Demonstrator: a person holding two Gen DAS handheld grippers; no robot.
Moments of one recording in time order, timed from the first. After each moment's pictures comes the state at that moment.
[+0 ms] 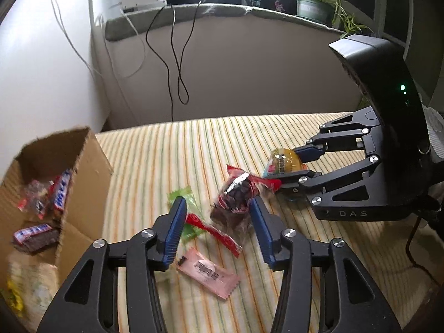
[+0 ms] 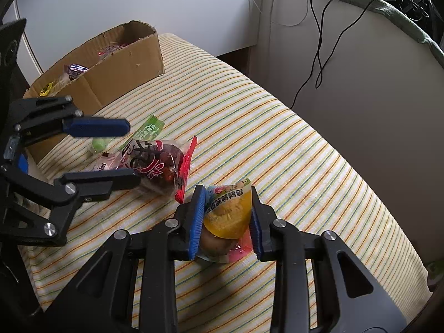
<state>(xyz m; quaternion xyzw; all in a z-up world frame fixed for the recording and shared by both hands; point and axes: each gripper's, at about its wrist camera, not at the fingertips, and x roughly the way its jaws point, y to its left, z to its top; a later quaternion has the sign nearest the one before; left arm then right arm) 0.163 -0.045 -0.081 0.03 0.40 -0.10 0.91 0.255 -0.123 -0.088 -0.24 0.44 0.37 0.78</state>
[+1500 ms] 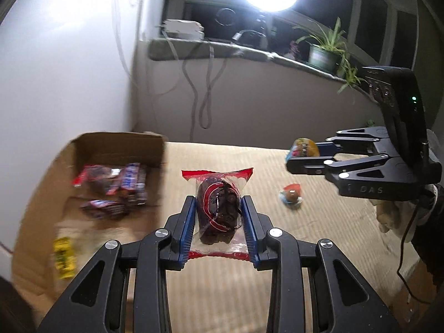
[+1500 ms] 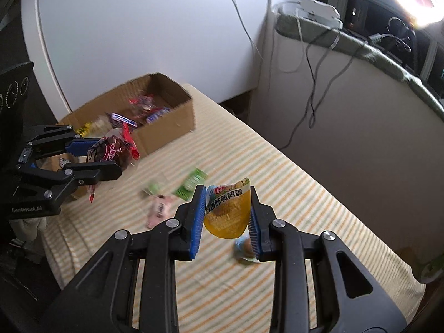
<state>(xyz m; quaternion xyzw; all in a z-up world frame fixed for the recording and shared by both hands) 0.099 0.033 -0.032 -0.06 0.34 -0.07 0.94 0.197 -0.099 -0.004 -0.21 0.37 0.38 0.82</state>
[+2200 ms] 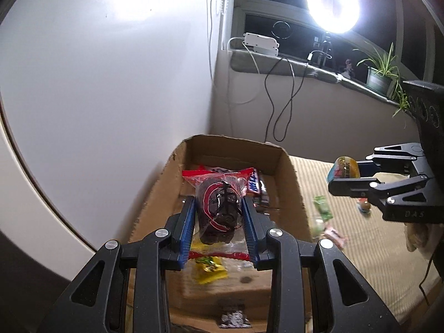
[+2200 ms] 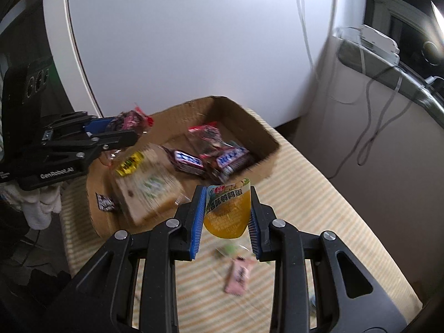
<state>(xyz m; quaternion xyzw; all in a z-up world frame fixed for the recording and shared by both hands) 0.077 0.141 -0.025 -0.06 0.32 0.06 0.94 0.175 0.017 -0.006 -0.22 0.35 0.45 0.79</state>
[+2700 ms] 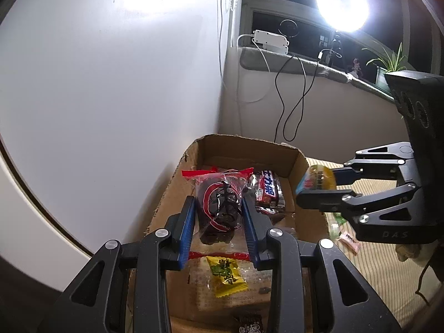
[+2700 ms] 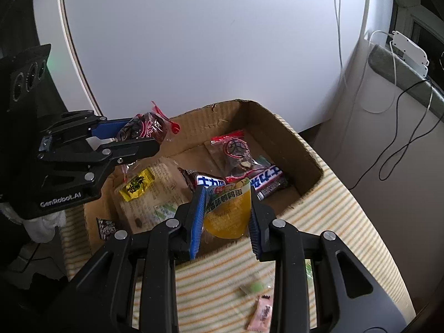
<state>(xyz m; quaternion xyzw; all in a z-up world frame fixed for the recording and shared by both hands) 0.086 0.156 -0.032 -0.06 0.33 0.07 0.94 0.191 0.071 -0.027 -0.24 0.36 0.47 0.77</state>
